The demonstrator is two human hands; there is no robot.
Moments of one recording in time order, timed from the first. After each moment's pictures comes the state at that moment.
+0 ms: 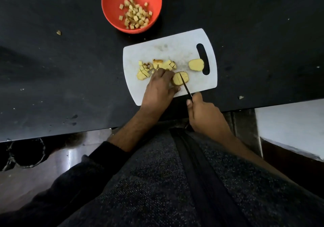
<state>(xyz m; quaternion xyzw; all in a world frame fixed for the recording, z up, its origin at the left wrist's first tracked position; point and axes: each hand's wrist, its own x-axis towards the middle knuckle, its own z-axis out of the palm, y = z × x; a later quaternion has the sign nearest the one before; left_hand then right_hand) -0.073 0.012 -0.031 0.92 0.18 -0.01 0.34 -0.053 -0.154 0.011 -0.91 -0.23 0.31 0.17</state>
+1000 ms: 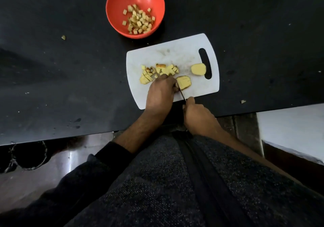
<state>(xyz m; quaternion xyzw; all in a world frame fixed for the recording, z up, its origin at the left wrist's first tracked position) -0.066 0.010 -0.025 0.93 0.20 -0.01 0.30 -0.047 -0.128 0.002 -0.88 -0.19 0.41 0.12</state>
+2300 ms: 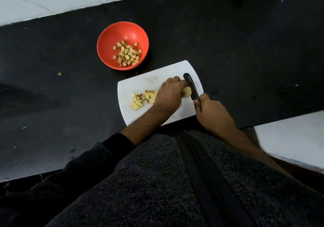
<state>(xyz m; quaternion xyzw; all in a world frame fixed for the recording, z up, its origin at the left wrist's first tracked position) 0.024 -0.003 -0.023 0.97 0.06 -0.06 0.24 0.028 -0.164 0.003 -0.94 -0.15 0.25 0.16</state>
